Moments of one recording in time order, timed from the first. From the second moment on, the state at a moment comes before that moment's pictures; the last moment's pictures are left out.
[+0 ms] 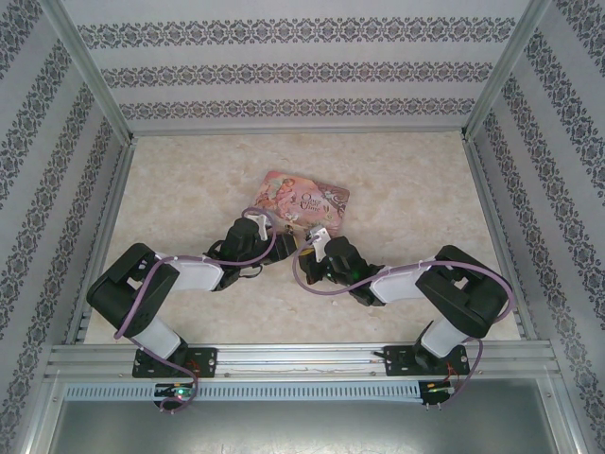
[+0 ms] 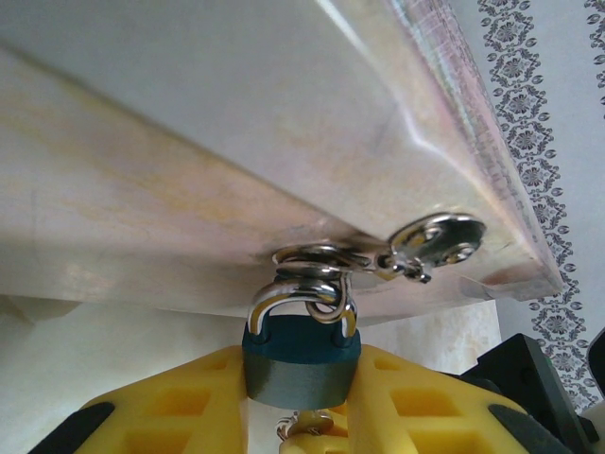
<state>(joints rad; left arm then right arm) -0.58 1.59 0.54 0.55 0.34 -0.92 0.83 1.60 0.48 0.60 -0.07 0.34</state>
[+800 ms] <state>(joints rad) -0.58 1.59 0.54 0.58 0.33 -0.93 0.77 1.61 0.50 0.60 -0.16 0.36</state>
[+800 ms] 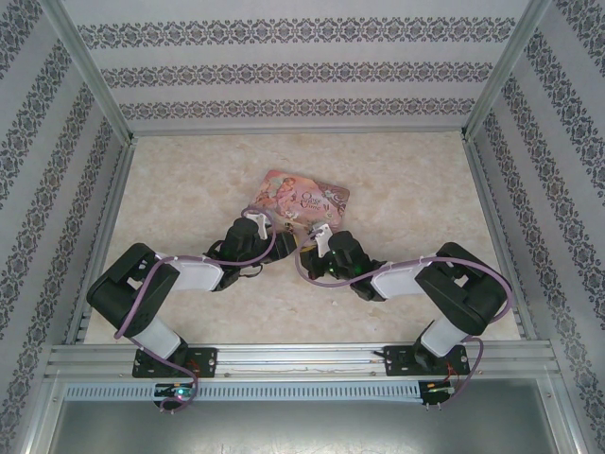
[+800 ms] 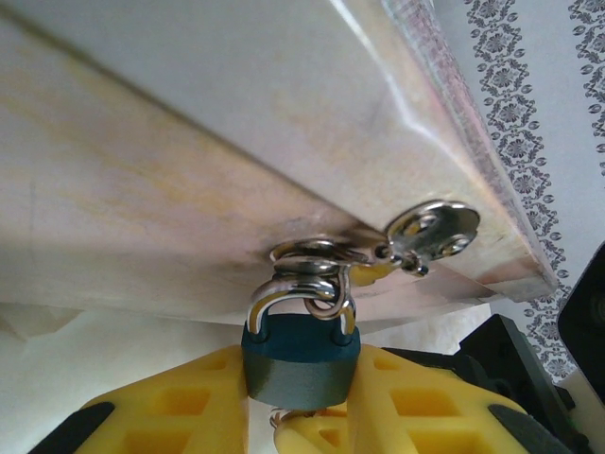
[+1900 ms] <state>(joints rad) -0.58 1.59 0.54 0.58 0.34 -0.93 0.78 1.56 0.48 0.55 -0.17 0.42</state>
